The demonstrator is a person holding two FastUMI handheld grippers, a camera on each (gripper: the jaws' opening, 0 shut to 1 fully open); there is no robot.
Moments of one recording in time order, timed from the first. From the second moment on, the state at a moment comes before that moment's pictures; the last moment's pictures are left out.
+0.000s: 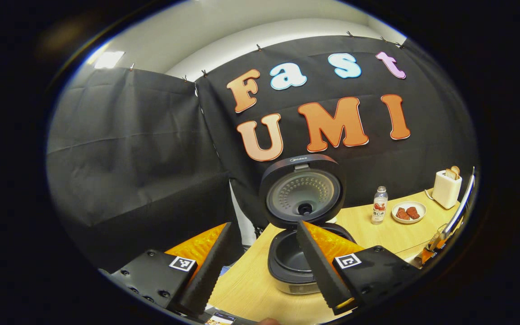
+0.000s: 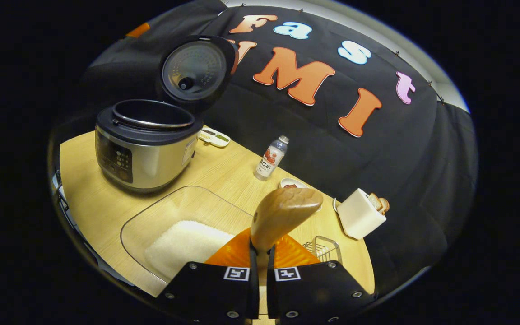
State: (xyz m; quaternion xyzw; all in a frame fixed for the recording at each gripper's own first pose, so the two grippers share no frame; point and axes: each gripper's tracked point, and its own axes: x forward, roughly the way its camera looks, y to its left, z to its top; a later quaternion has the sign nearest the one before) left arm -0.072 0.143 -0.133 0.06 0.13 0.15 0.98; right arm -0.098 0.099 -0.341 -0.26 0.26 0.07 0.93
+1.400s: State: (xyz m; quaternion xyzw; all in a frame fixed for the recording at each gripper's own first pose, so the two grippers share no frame) left arm -0.073 0.198 -0.151 0.08 0.17 0.15 0.97; right arm -0.085 0.130 -0.372 0.29 0.38 -0.03 0.88
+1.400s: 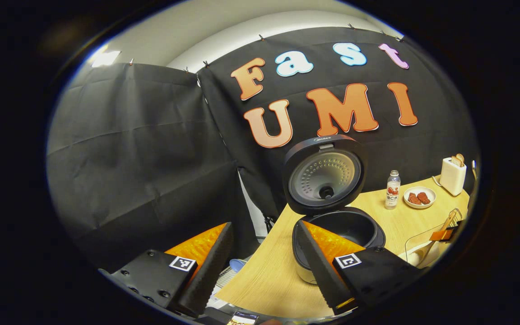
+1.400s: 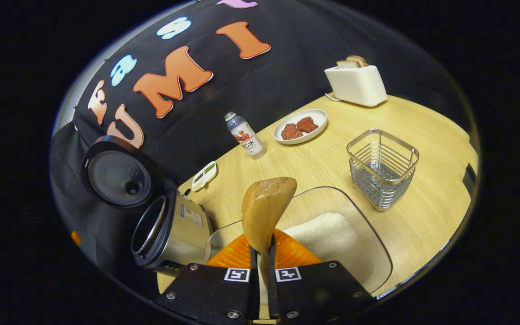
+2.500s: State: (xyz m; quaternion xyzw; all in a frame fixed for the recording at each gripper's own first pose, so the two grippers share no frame) left arm -0.038 0.161 -0.143 0.08 0.17 0.12 0.98; right arm -0.086 0.096 -0.359 0.49 0.39 0.02 0.78
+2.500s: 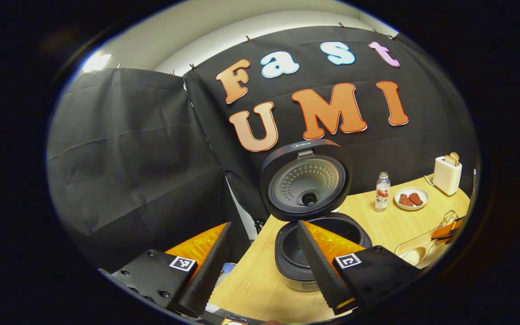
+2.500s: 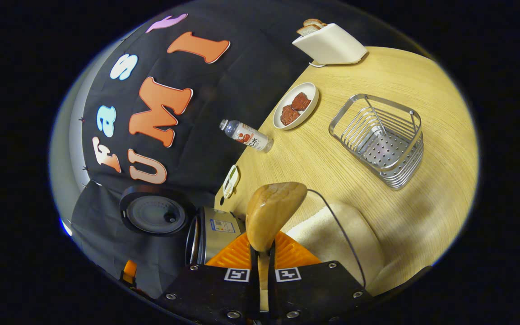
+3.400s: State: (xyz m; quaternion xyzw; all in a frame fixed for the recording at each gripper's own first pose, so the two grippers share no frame) left arm -0.045 0.175 -0.137 0.03 0.13 0.14 0.98; right arm -0.005 0.131 -0.246 0.65 0.34 0.10 0.67
